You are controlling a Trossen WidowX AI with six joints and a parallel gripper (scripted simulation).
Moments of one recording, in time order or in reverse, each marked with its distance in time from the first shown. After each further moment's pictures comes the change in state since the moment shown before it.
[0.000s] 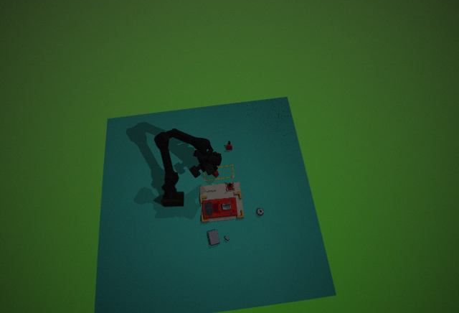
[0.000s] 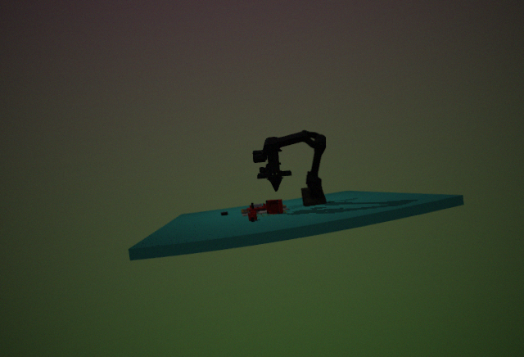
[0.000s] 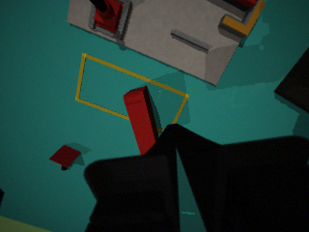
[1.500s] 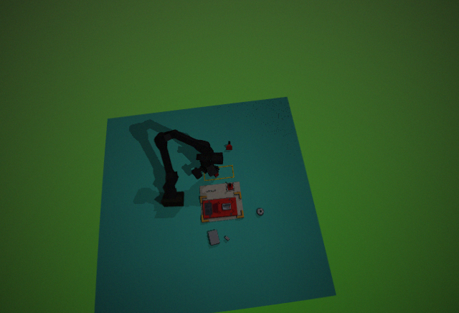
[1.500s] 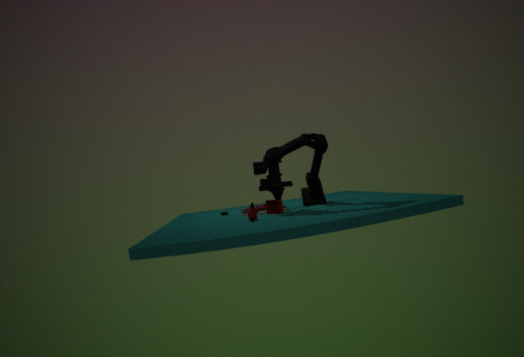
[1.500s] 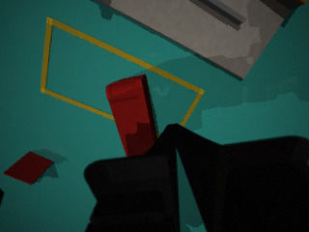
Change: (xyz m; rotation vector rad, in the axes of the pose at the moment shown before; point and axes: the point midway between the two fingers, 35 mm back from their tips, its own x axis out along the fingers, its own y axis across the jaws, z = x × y) arm 0.057 0.007 -0.017 -0.055 0.045 -0.025
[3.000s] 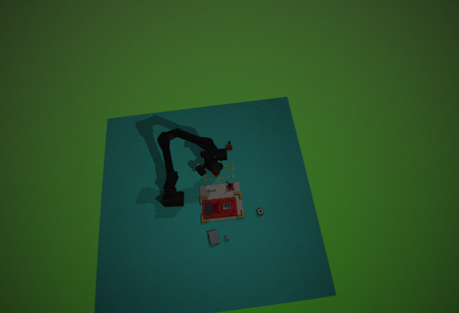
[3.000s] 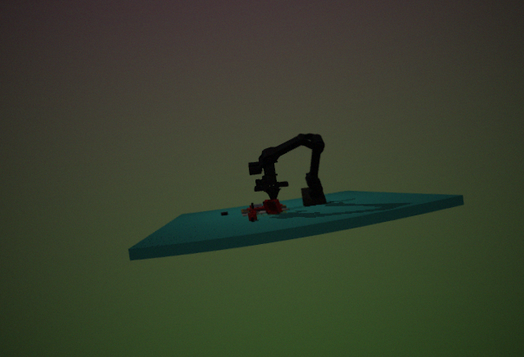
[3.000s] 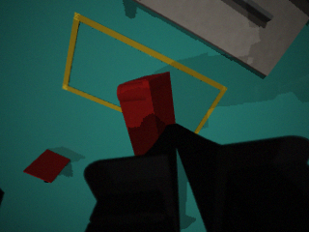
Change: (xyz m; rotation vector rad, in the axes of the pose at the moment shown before) arm -0.002 0.029 0.001 -0.001 -0.002 0.001
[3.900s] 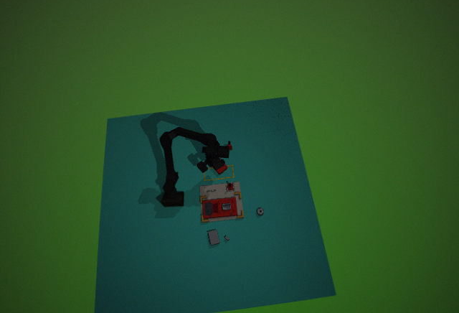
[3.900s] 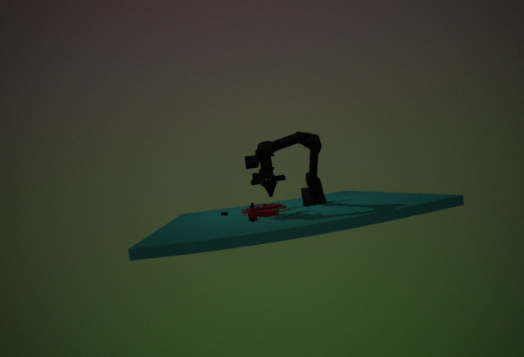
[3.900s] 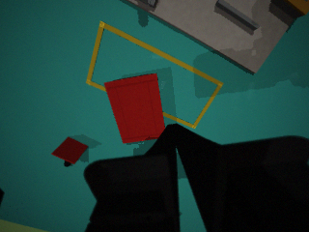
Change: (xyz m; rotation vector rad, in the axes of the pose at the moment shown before) arm -0.034 0.013 0.001 -0.003 0.005 -0.005
